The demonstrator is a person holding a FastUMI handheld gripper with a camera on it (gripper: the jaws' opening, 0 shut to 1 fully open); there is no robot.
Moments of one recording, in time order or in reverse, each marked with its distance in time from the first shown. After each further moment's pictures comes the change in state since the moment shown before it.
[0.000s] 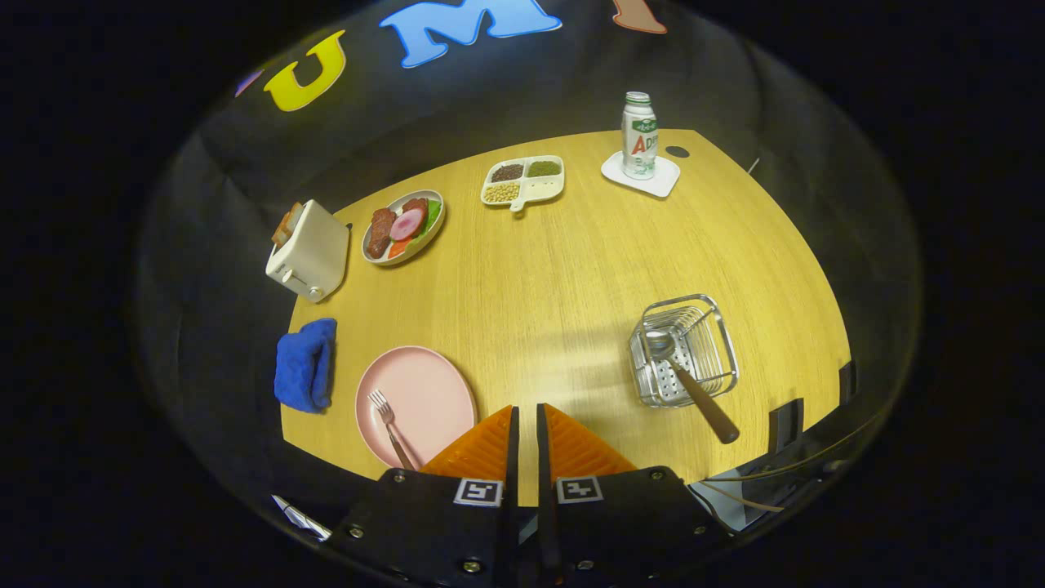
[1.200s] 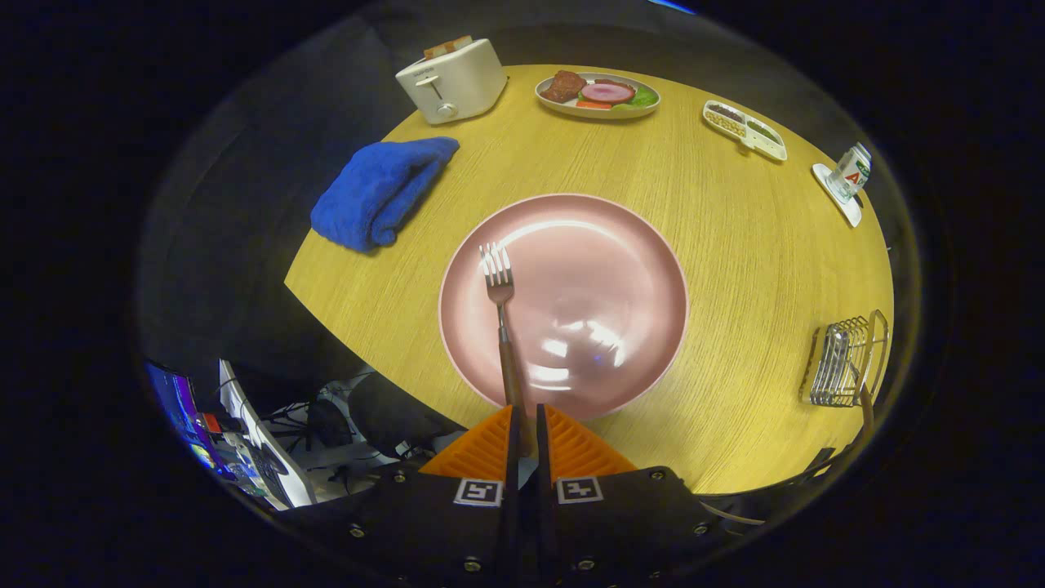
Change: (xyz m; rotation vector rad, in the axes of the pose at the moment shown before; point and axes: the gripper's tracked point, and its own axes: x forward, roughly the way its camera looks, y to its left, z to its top) arm 0.067 0.123 -0.137 -0.477 0.321 0.127
